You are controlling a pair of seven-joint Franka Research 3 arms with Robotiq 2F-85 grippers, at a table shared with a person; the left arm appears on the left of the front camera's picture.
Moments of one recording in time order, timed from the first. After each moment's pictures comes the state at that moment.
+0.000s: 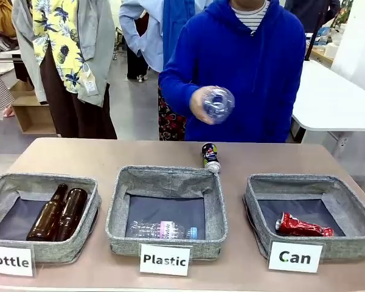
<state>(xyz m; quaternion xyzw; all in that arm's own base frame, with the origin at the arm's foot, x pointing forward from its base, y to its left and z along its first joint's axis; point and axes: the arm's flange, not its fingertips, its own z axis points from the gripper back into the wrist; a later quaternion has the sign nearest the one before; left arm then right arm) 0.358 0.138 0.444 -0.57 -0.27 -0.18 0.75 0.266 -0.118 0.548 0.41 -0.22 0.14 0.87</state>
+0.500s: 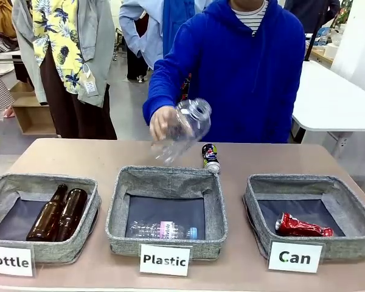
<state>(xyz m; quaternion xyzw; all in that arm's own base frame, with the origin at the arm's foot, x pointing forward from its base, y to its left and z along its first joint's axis) 0.358 0.138 0.444 -0.57 -0.27 -0.18 0.75 0.260 -0.197 0.475 0.63 -0.27 -0.14 0.72</state>
